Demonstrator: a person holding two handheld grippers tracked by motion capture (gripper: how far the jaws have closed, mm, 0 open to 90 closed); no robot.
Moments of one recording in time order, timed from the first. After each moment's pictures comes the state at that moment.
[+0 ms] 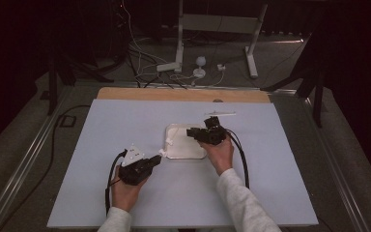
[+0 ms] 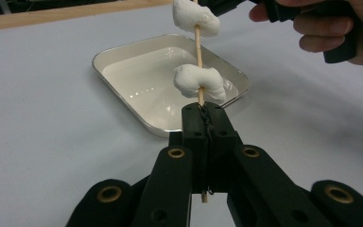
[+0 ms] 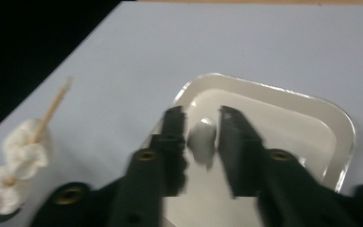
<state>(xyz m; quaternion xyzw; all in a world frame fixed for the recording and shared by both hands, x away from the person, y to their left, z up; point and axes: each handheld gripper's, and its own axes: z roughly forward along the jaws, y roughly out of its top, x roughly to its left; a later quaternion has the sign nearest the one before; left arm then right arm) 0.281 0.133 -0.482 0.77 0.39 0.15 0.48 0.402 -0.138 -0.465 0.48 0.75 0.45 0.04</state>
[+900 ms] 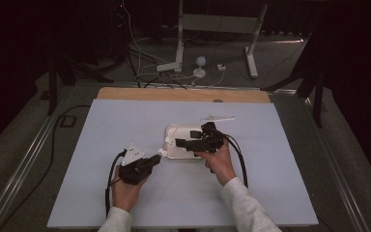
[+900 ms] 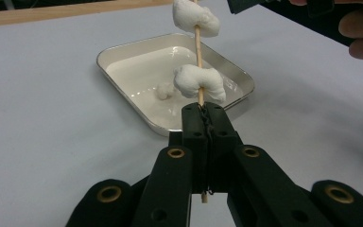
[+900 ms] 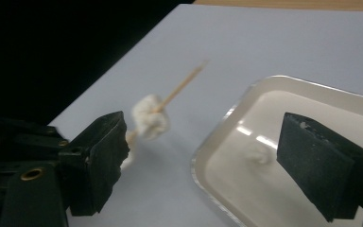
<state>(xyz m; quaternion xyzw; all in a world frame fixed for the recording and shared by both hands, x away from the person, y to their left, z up) 0.282 0.134 -0.483 0.76 0.40 0.15 0.49 0.367 -0.124 -0.443 0.41 0.76 0.50 -0.01</state>
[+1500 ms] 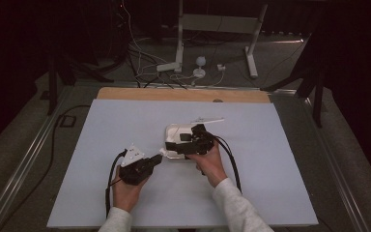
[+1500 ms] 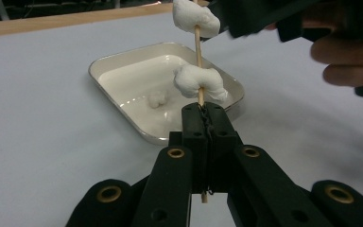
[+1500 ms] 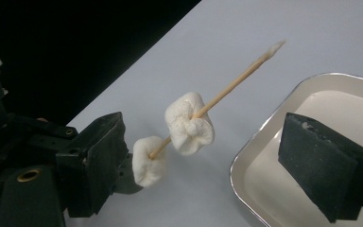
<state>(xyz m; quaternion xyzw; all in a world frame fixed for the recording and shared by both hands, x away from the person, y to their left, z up) 0.279 0.132 -0.479 0.76 0.38 0.15 0.50 0.367 -0.100 -0.450 0.40 0.77 0.50 -0.04</state>
